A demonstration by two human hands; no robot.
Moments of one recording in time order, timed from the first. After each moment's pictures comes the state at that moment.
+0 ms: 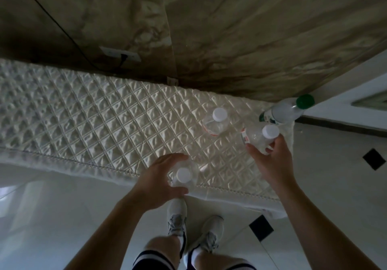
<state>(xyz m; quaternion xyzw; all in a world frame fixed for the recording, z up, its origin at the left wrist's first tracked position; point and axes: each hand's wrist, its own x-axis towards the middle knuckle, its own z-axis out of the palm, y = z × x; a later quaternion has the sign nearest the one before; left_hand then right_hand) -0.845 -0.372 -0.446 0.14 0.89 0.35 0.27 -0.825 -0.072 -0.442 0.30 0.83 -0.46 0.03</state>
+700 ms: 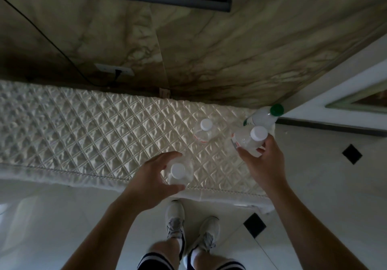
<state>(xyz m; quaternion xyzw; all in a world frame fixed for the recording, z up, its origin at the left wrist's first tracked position) -0.861 -0.364 -0.376 0.13 0.88 0.37 0.25 -0.820 -0.078 -0.372 0.28 0.85 -0.45 0.00</state>
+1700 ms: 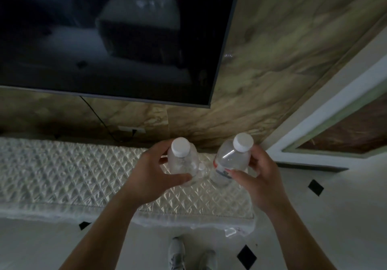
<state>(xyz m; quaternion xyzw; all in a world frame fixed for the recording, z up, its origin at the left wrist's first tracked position) -0.877 -0.382 -0.041 0.17 0.83 0.52 0.12 -0.788 -0.140 -0.033 0.14 0.80 -0.58 -0.06</state>
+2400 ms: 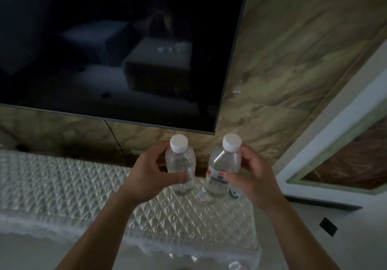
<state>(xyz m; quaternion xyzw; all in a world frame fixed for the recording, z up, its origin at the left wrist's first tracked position) -0.845 -0.399 0.041 0.16 0.82 0.54 0.08 -0.783 -0.150 0.041 0.01 0.81 -0.58 -0.05</state>
